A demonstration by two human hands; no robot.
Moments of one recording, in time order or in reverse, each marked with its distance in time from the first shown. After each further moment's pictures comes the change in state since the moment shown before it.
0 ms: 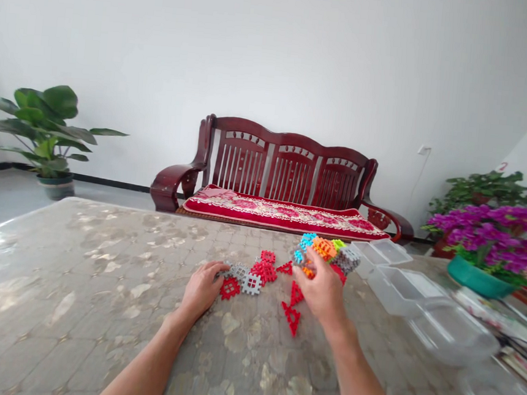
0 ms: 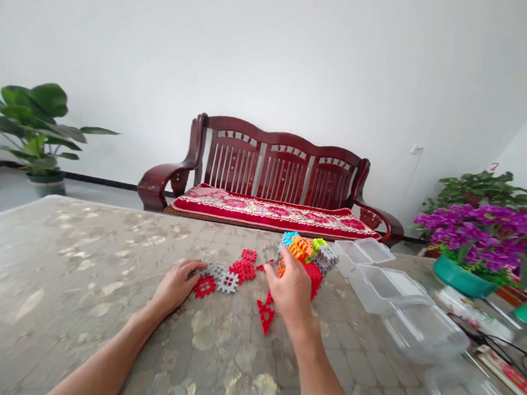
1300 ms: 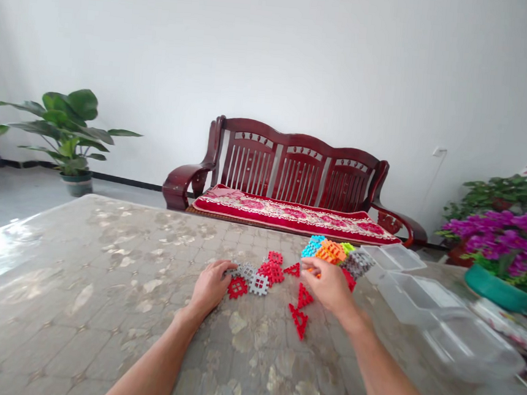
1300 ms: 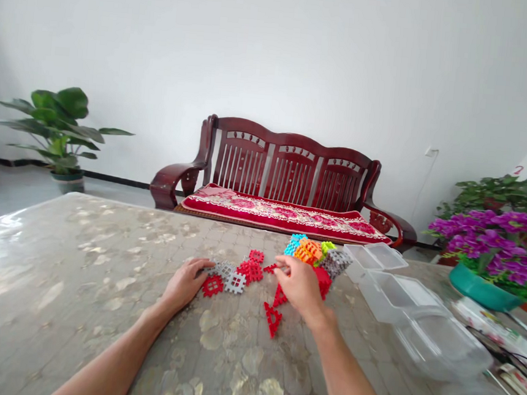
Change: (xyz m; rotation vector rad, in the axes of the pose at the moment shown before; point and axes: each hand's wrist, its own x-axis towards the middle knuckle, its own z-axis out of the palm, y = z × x) left_hand 0.001 -0.002 0.002 -0.040 0.038 -0.014; right_hand 0.022 0.012 -0.001 0.074 -0.369 0.026
